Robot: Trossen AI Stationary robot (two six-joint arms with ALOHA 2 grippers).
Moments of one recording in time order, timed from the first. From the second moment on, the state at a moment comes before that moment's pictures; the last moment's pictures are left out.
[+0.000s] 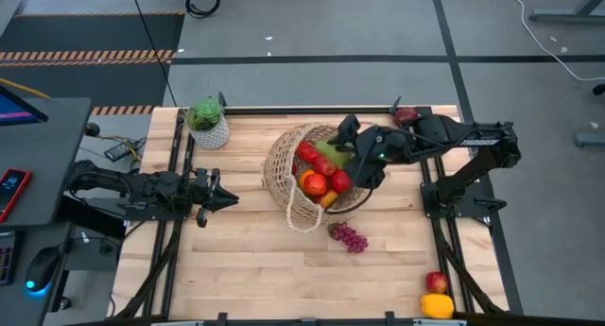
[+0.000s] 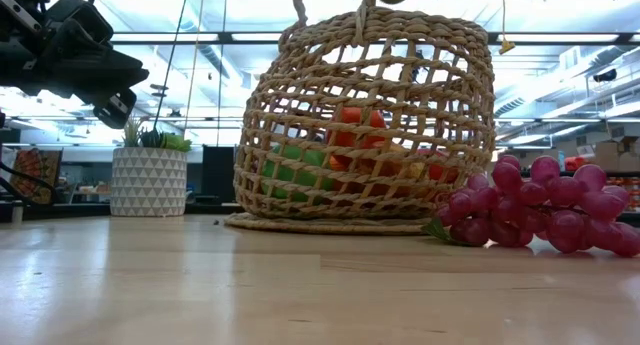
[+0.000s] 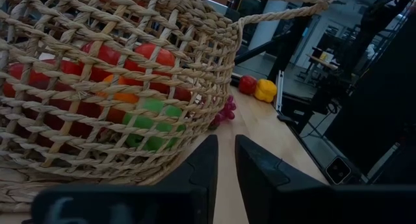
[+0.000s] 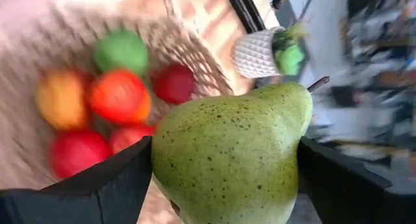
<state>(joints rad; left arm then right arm) -0.19 0.16 0.01 0.10 -0.10 -0.35 0.15 1.49 1.80 -1.12 0.39 -0.80</state>
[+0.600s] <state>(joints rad) -0.19 0.16 0.01 0.10 -0.10 -0.35 0.03 1.49 1.72 -1.20 0.10 0.36</state>
